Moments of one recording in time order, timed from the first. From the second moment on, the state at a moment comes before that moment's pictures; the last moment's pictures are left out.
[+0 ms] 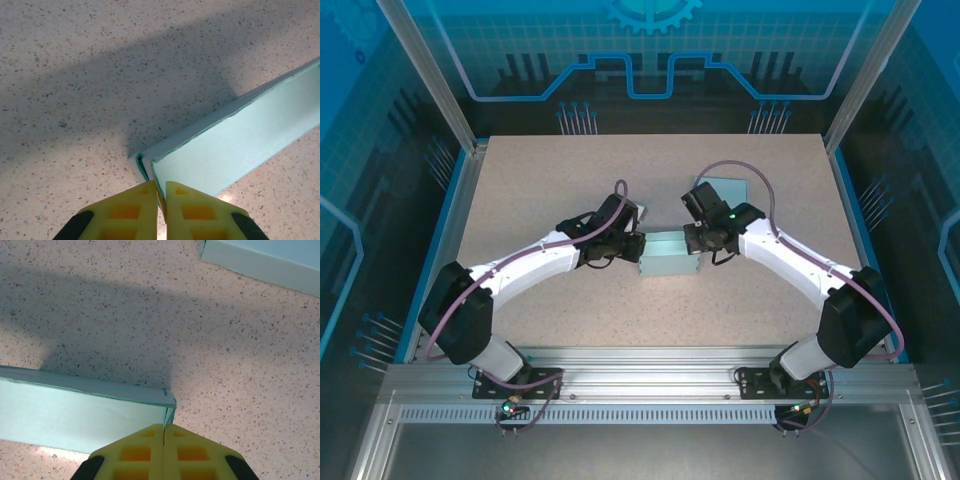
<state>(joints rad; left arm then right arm) -0.66 1.55 1.11 -0.48 0.04 -0.38 0.60 1.50 1.20 -0.80 0.20 0.38</state>
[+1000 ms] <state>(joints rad) -0.68 1.55 1.03 -0.36 -0.01 -0.50 0.66 1.51 1.15 -0.81 0.29 0.42</state>
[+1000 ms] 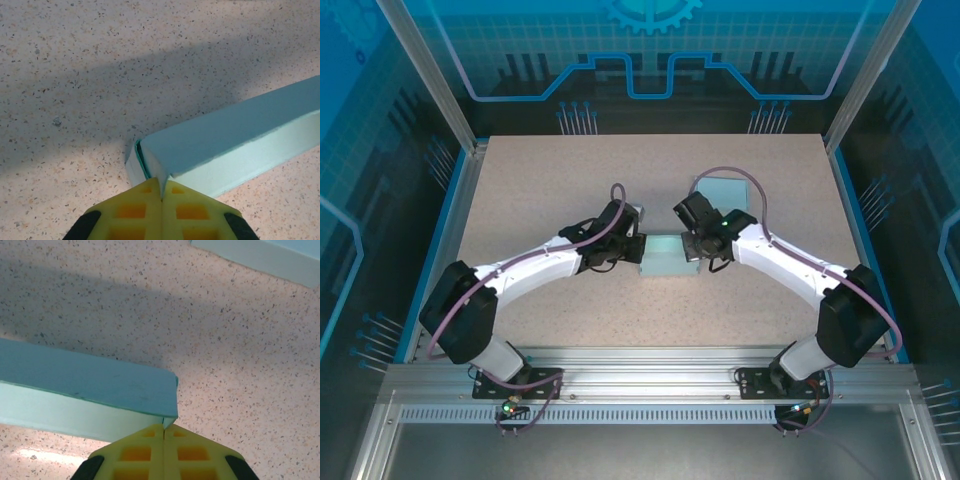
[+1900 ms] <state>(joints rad) -0.75 1.36 0.66 0.06 0.05 -0.56 0.74 1.26 0.78 -0.45 0.37 0.51</state>
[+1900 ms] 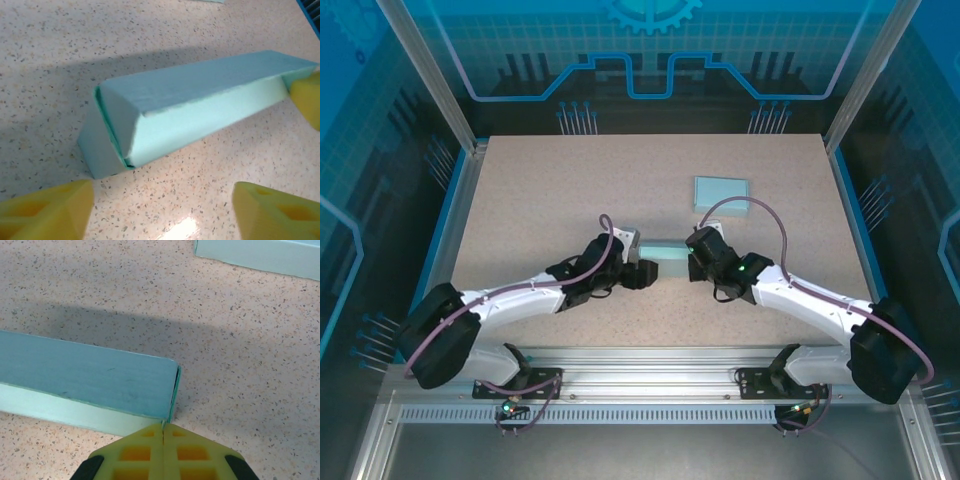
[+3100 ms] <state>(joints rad) -0.69 1.45 0.74 0.06 -0.10 -0.82 0.79 1.30 0.80 -0.45 0.45 0.52</state>
